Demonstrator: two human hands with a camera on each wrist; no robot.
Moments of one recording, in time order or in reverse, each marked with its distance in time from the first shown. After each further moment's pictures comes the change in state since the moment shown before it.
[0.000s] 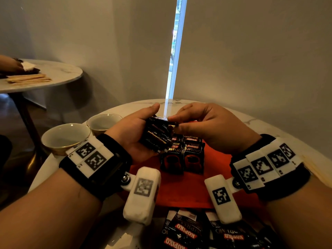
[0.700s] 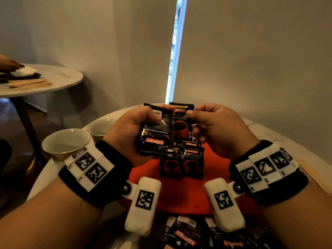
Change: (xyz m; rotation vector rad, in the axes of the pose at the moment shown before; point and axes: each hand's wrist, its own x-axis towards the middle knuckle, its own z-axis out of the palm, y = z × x) left_hand -0.003 0.004 -0.001 -0.052 -0.241 0.233; right_hand 0.008 0.001 0.001 0.337 0.442 0.268
